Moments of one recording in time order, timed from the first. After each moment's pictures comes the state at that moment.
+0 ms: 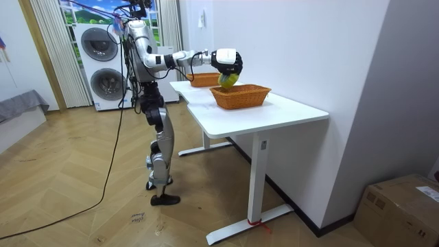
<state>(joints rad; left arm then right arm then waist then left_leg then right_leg) 0.28 0.21 0.27 0.98 0.31 0.14 0.22 -0.12 -0.49 -0.26 0.14 -0.32 0.21 0.08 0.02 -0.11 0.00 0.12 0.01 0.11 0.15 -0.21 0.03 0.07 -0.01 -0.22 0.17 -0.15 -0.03</state>
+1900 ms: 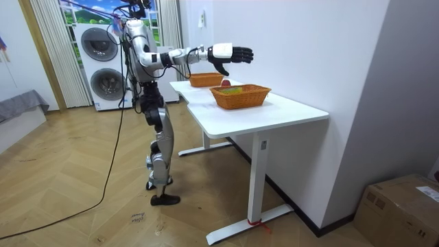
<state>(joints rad) 0.27 0.22 0.27 0.97 0.28 0.14 0.20 -0.10 -0.49 -0.26 0.07 -0.33 0.19 0.05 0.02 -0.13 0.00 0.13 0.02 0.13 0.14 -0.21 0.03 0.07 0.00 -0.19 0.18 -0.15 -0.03</state>
